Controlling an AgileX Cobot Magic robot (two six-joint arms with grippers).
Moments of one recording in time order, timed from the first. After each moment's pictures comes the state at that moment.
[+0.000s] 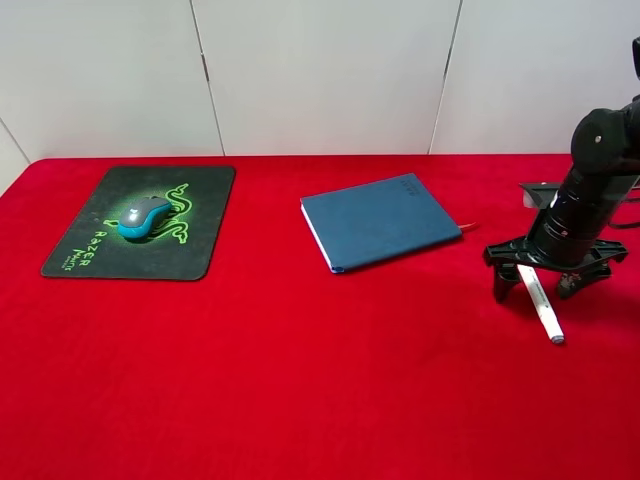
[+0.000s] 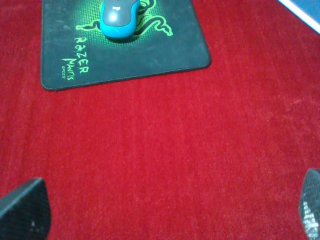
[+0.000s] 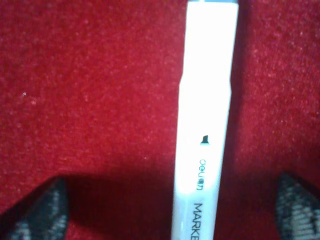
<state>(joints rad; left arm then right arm) -0.08 0.00 -0.49 -0.09 1.06 0.10 0.06 1.92 -0.99 0.00 0.68 0.09</state>
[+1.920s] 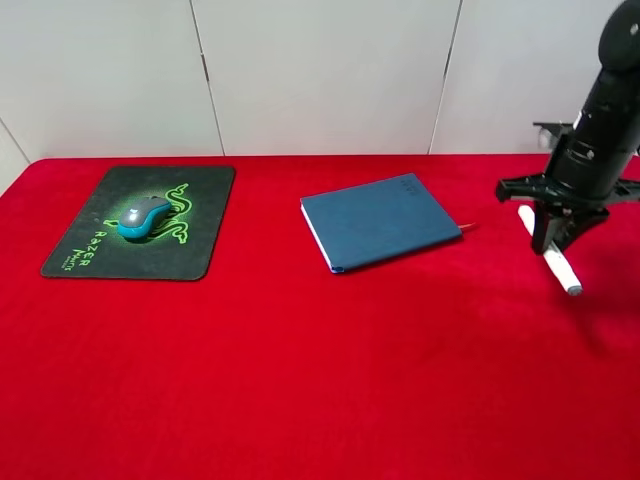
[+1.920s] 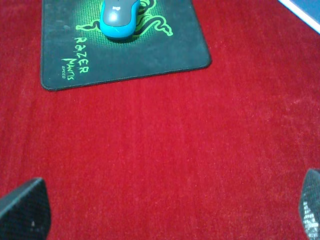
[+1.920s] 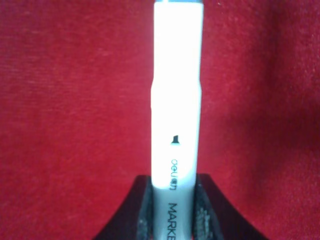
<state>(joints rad) -0.08 0.00 -0.49 -0.09 1.06 0.10 0.09 1.83 -1.27 0.06 1.13 0.09</state>
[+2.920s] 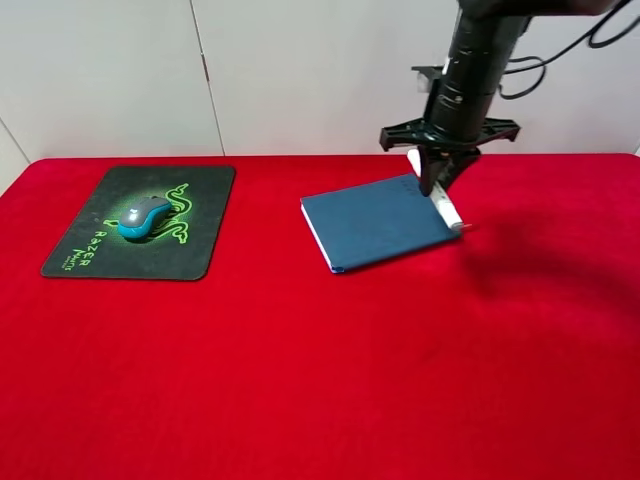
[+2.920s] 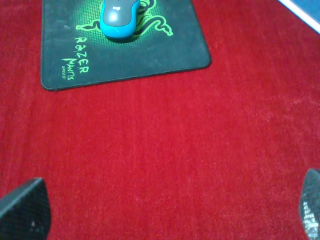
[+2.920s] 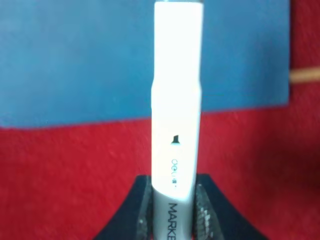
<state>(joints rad) -0.08 0.00 -0.49 -0.09 1.06 0.10 0.36 2.08 -1.75 0.08 1.22 0.14</state>
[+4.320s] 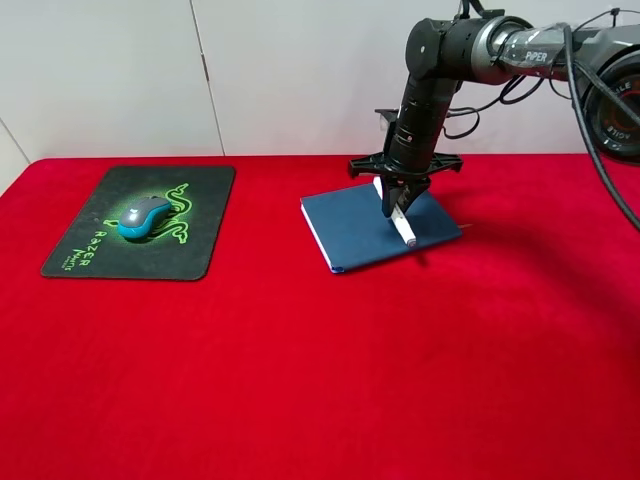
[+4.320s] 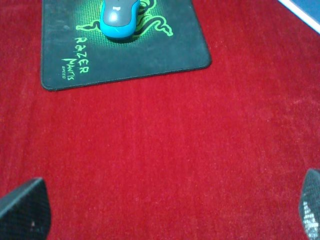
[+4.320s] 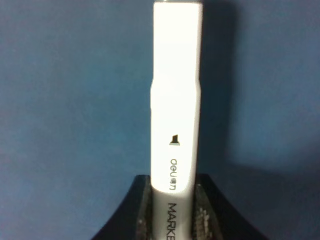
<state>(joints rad) -0.08 0.00 -0.49 -0.09 1.06 0.10 0.36 2.39 -2.02 0.14 1.22 0.10</state>
